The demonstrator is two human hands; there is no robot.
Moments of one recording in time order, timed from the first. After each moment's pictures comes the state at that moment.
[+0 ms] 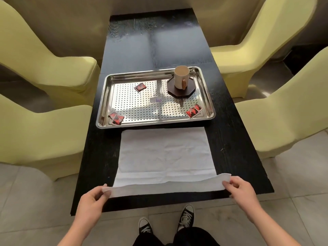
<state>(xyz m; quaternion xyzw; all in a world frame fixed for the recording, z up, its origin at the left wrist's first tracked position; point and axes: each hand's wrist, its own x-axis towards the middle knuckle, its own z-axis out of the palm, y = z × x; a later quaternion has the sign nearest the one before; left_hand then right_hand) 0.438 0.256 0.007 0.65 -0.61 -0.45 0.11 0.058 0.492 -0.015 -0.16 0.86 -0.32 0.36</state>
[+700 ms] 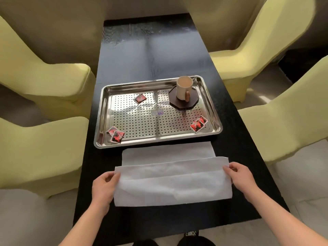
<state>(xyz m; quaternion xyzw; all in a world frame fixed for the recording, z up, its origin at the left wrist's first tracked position) 0.360 0.145 -0.012 0.66 -0.51 -0.53 0.19 0.009 0.373 -0.012 -0.12 0.89 -0.30 0.34</state>
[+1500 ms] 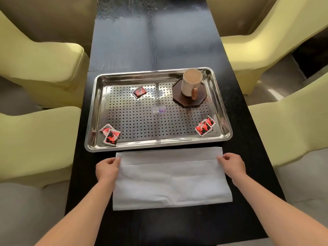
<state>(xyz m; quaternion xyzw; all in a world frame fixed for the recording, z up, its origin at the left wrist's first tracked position) 0.297 0.057 -0.082 0.74 -0.43 -0.49 0.17 -0.041 0.279 -0.064 -0.09 0.92 -0.22 0.31</state>
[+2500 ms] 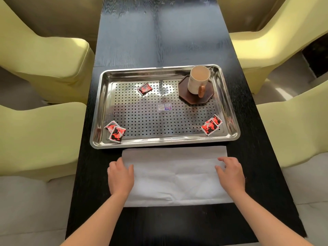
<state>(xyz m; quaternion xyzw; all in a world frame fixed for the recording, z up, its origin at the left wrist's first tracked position) 0.297 0.095 -0.089 0.67 -0.70 -0.26 0.01 0.005 0.294 -0.080 -0.25 0.93 -0.16 0.20</state>
